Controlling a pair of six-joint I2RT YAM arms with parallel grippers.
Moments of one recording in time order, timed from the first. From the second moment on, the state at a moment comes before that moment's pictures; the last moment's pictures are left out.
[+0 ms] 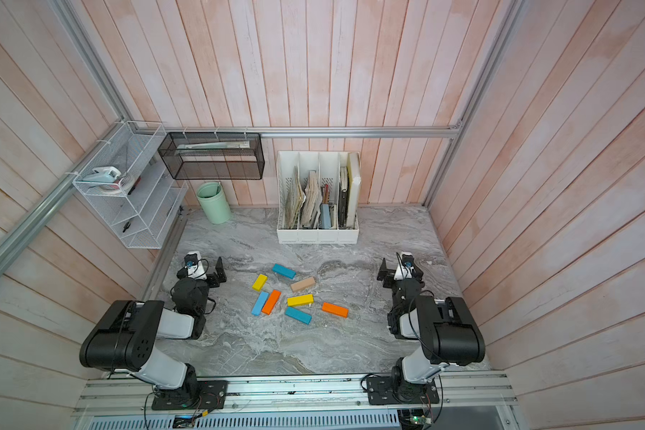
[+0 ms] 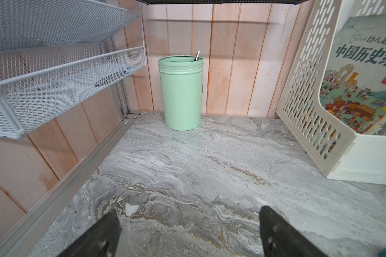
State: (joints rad) left arm -0.02 1.57 0.25 1.21 -0.14 0.00; right arm -0.02 1.57 0.20 1.25 0.08 0.03
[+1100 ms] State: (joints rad) left arm -0.20 1.27 0.69 0.61 -0.26 -0.05; right arm 0.32 1.30 0.52 0.79 0.41 -0.06
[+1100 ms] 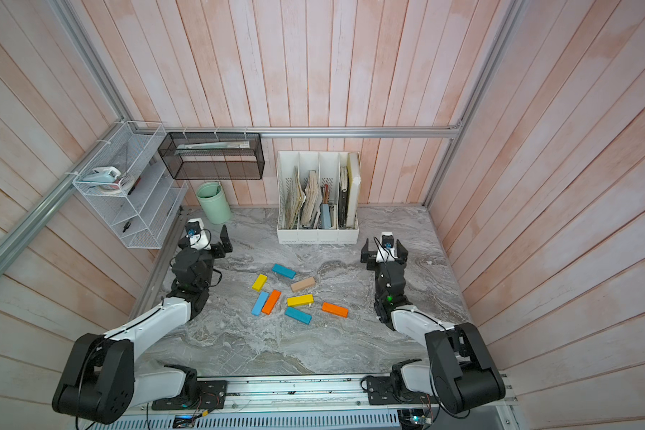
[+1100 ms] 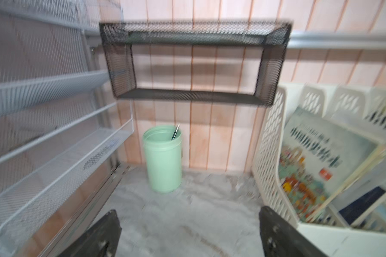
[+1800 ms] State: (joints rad) left arm -0.41 1.80 1.66 -0.77 -0.09 -0.08; right arm 0.61 1.53 1.04 -0.24 0.43 0.16
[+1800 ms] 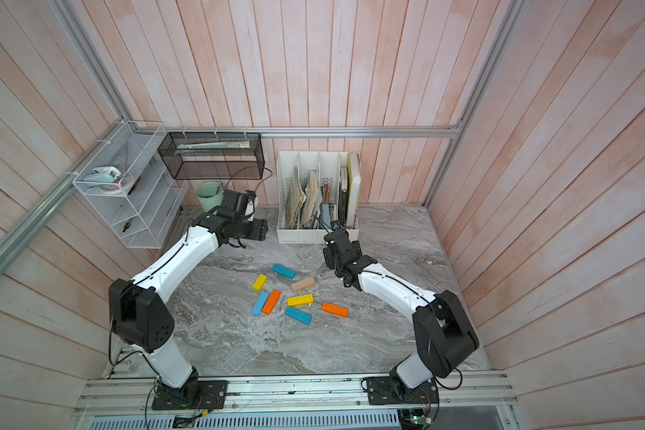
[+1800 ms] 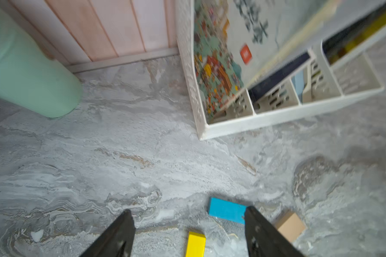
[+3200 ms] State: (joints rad) left arm -0.44 1.98 1.40 -0.89 -0.06 -0.10; right arm 0.58 1.33 0.85 -0.31 0.33 0.22
